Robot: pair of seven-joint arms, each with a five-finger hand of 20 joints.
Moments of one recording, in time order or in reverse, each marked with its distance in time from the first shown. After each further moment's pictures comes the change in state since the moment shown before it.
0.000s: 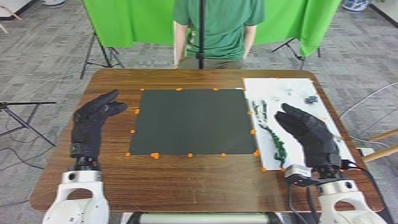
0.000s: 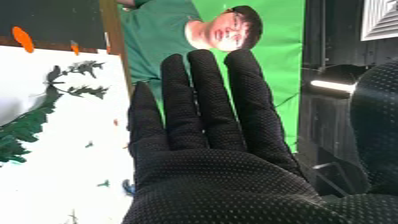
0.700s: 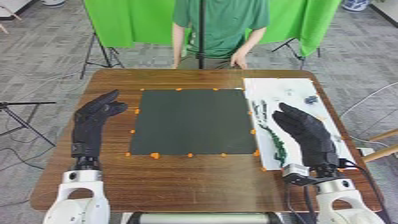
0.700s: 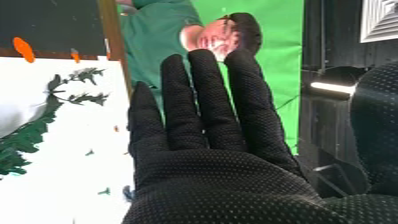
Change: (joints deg) left arm -0.3 0.3 0.5 0.4 -0.3 0.5 0.0; right arm 0.6 0.1 -0.8 0.3 0.0 0.1 0.0
